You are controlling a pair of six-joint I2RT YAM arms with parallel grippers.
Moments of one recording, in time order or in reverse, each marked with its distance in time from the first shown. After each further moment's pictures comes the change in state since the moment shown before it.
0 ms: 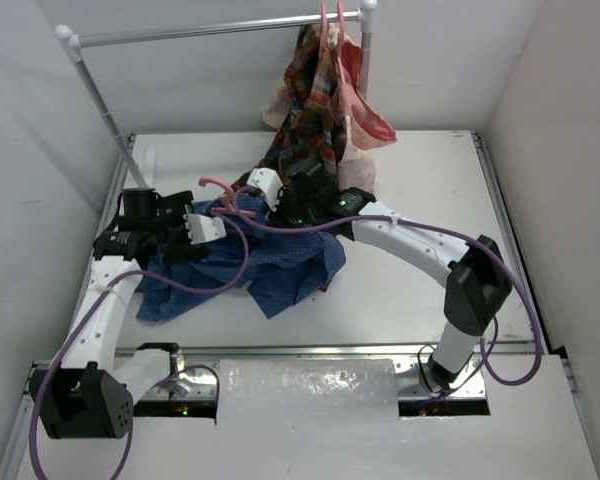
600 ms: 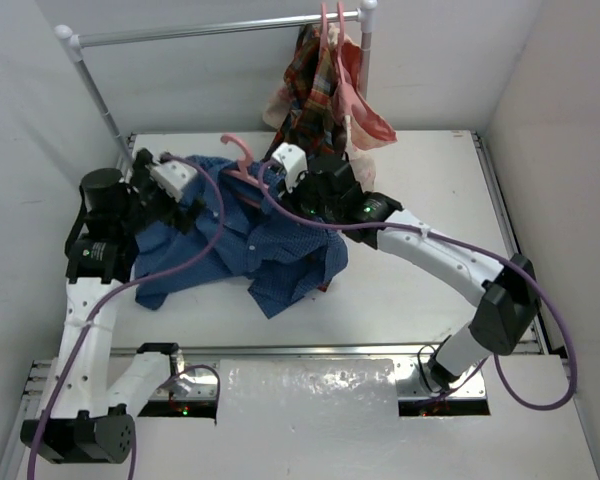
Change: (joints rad) left arm 0.000 -0.143 0.157 0.187 0.175 -0.705; right arm -0.023 -0.164 -0.126 0.164 0.168 0.212
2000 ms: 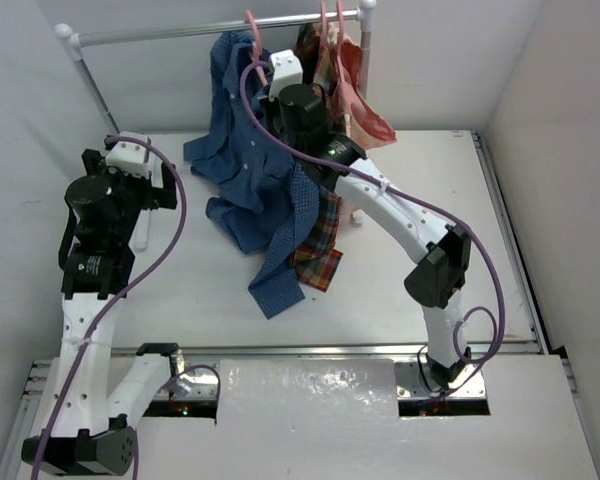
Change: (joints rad) left arm 0.002 -0.077 0.029 0.188 -0.483 -0.449; right arm -0.028 0.425 0.781 -0.017 0.521 0.149
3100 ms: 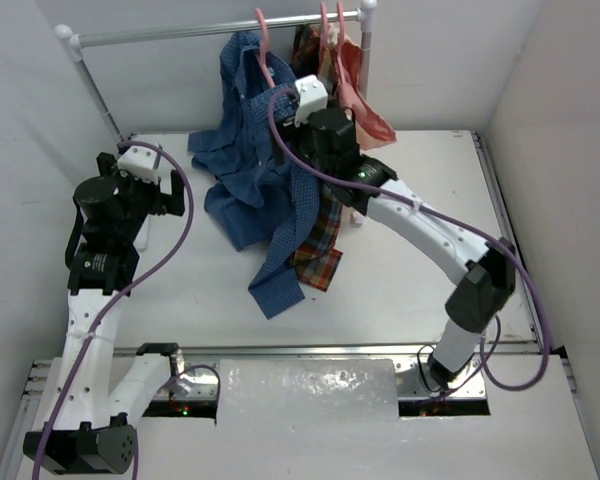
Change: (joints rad) left arm 0.006 0.010 -0.066 0.015 0.095 0.010; right arm -0.037 -0.234 -0.407 0.122 -0.094 -0.011
